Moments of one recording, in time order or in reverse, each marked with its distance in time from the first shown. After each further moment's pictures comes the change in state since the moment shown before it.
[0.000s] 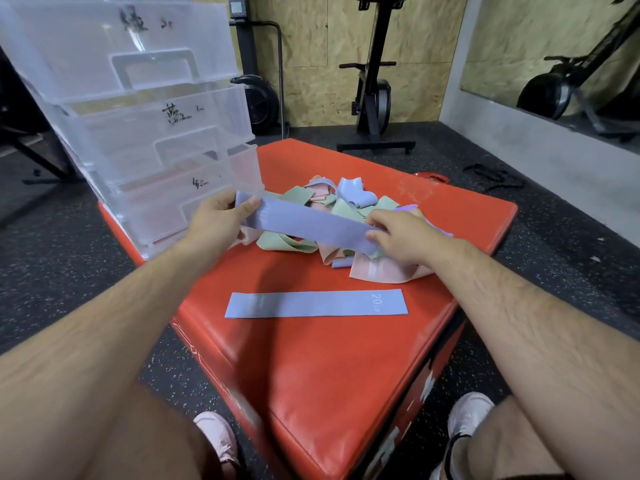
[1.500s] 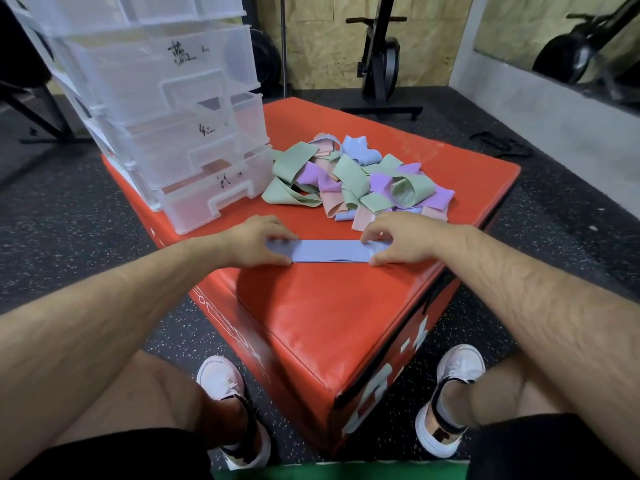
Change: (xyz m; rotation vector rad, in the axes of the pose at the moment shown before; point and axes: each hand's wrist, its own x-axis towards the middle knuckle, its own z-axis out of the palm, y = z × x) left_hand -0.053 -0.058 0.008 0.863 -0.672 0.221; right_hand -0.064 -0.012 0.024 -0.115 -0.271 -0.220
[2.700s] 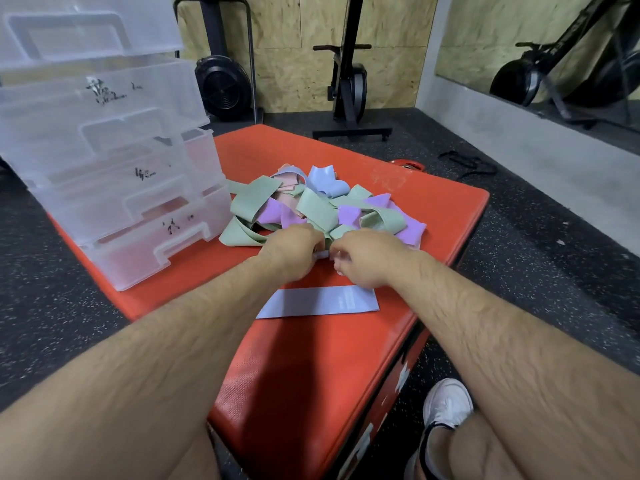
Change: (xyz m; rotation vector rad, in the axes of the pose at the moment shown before) left_hand 0.133 0.080 0.020 0.241 0.223 0.068; right_hand 0.034 0.009 -0.014 -0.066 0.137 0.116
